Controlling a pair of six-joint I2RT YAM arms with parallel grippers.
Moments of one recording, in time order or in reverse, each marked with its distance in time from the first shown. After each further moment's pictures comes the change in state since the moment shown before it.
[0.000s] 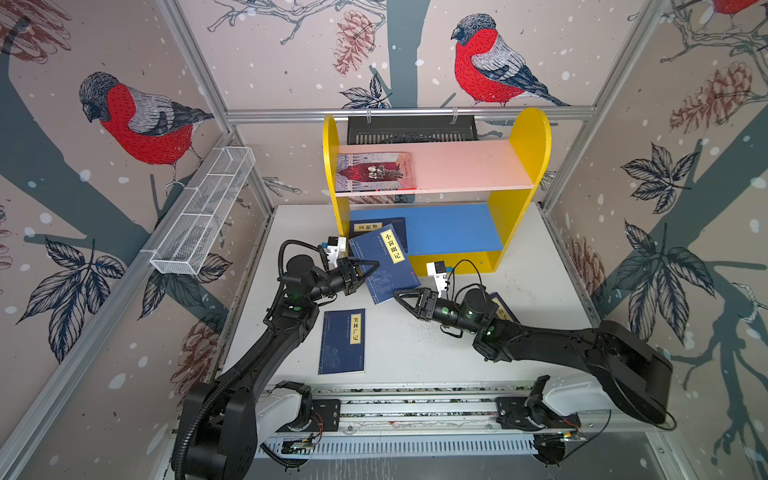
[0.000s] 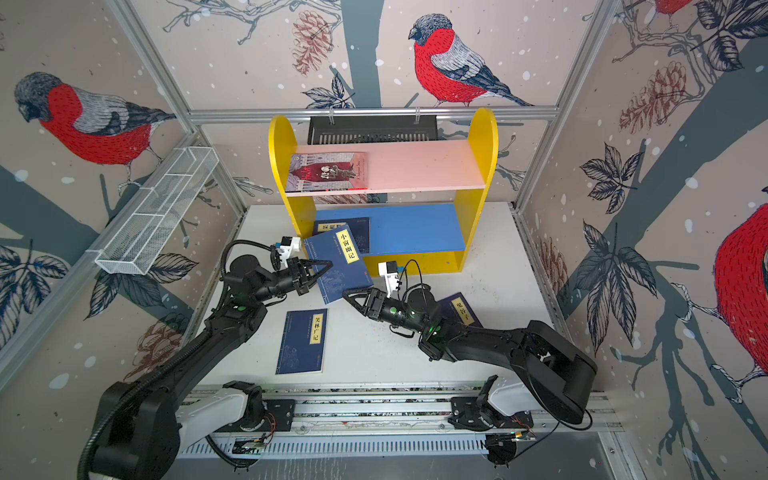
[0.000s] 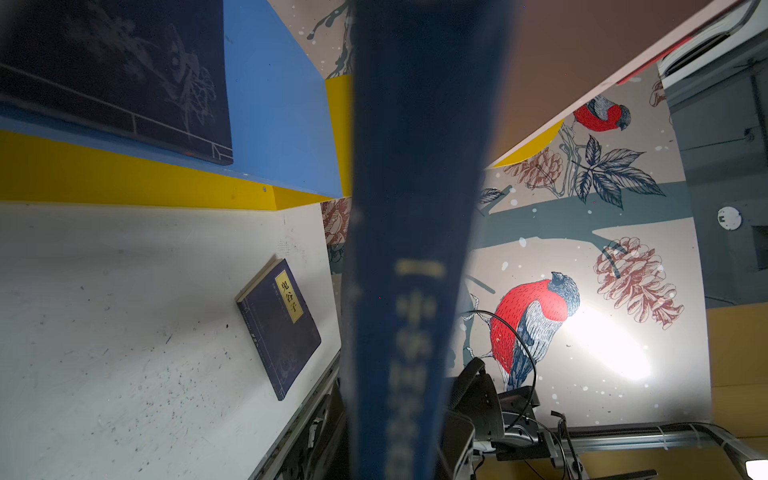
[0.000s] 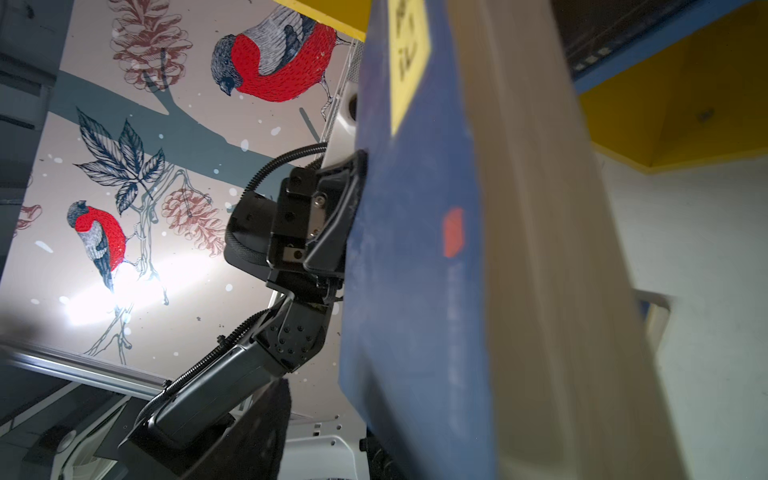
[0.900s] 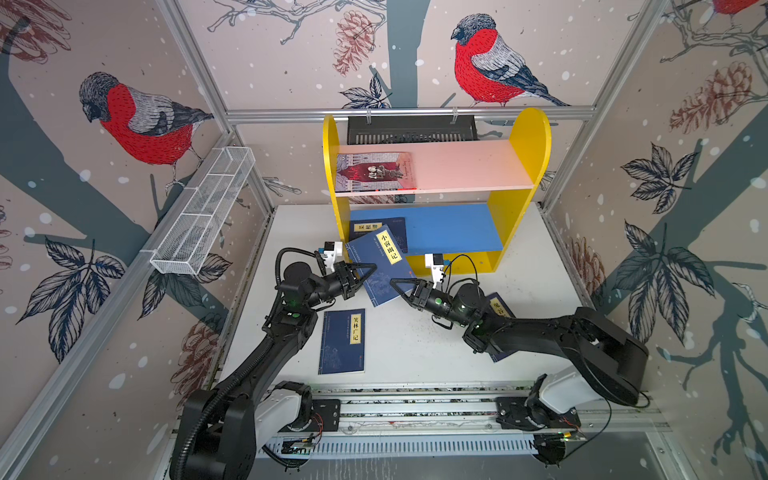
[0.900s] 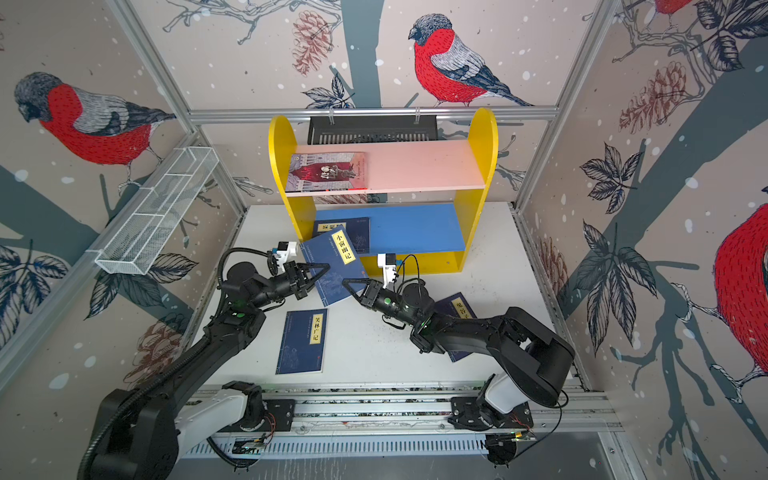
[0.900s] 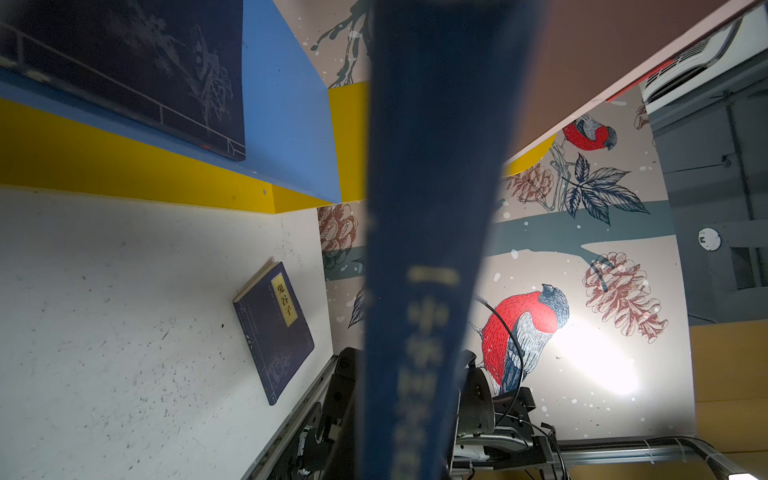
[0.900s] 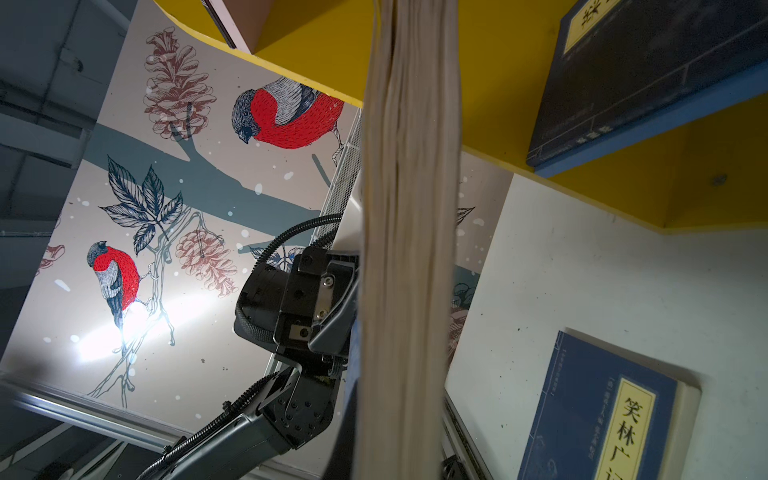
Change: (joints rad) left arm 0.006 -0.042 -0.063 0.060 -0.020 -0.055; right arm -0.036 0.125 0.060 0.117 0.043 0.026
